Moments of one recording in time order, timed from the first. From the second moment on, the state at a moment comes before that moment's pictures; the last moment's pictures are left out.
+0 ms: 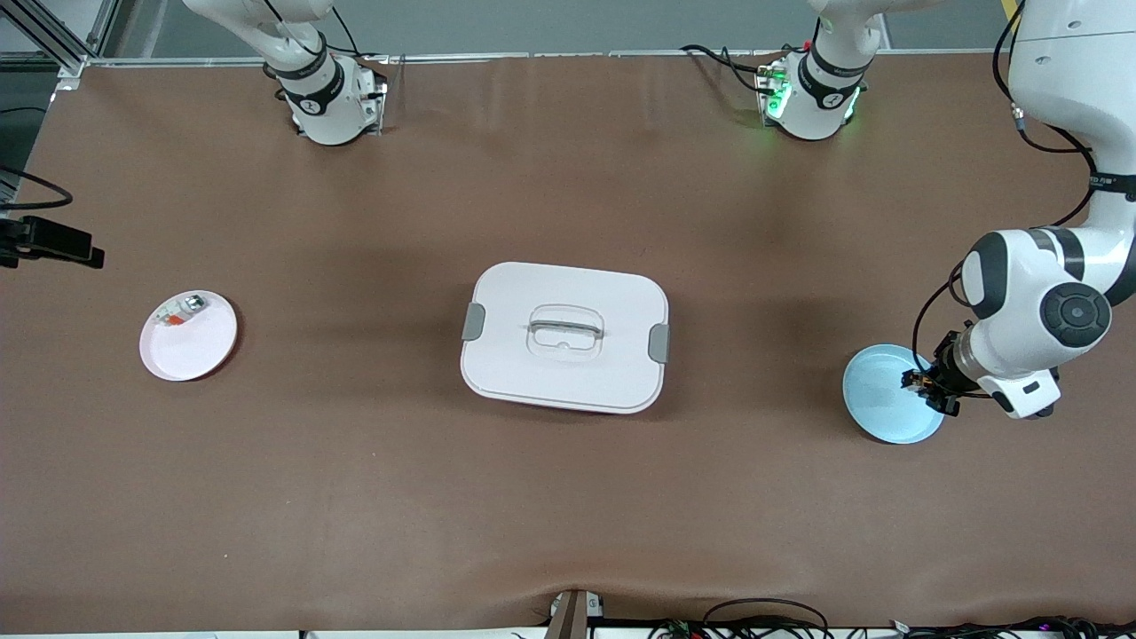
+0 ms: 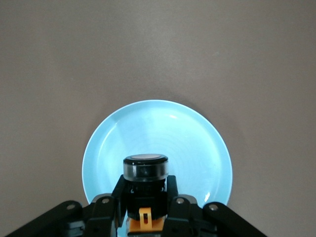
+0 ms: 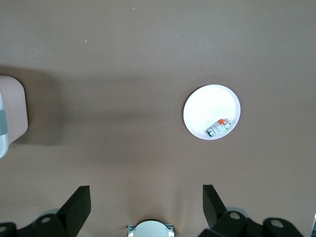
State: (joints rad) left arm 0.10 0.48 -0.03 -1.84 0.19 2.32 -1.31; right arm -0.05 0.37 0.01 -0.96 -0.02 1.14 -0.03
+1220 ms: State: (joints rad) left arm 0.10 0.60 -0.03 -1.83 0.23 2.42 -1.38; right arm -0.03 0.09 -0.02 -1.38 -0.02 1.39 -0.03
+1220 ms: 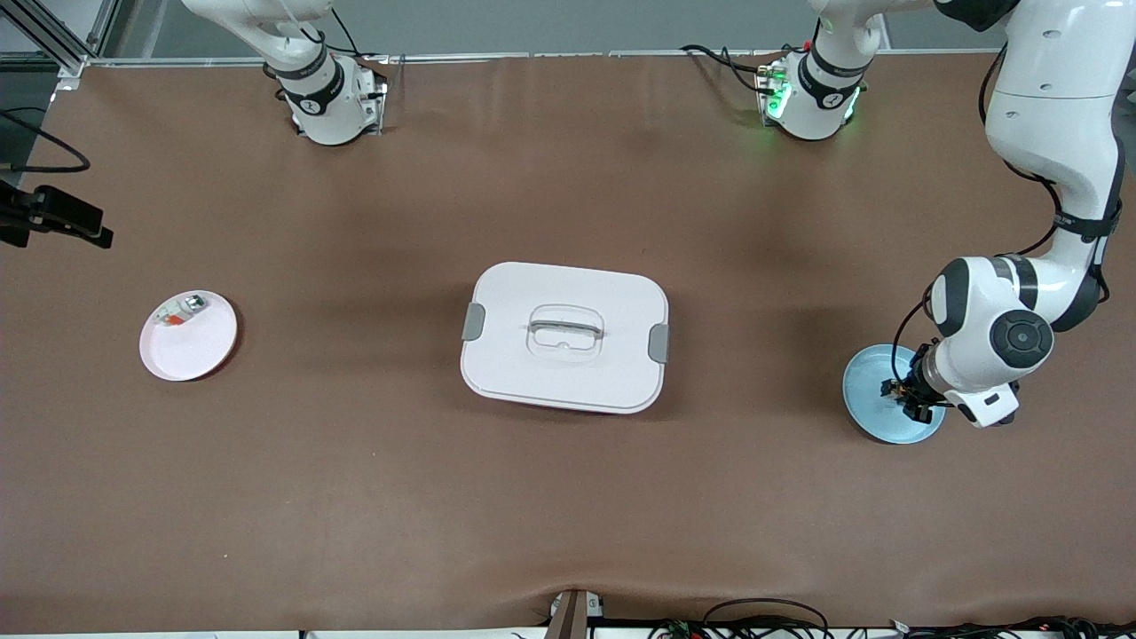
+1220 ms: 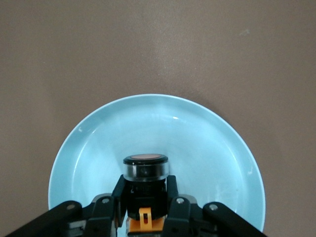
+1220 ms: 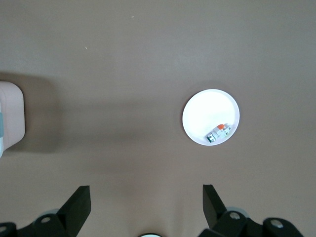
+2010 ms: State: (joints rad) left arm 0.10 0.61 -0.03 -1.81 0.23 2.43 -1.42; right arm -0.04 -0.02 -0.02 -1.52 -0.01 1.45 -0.04
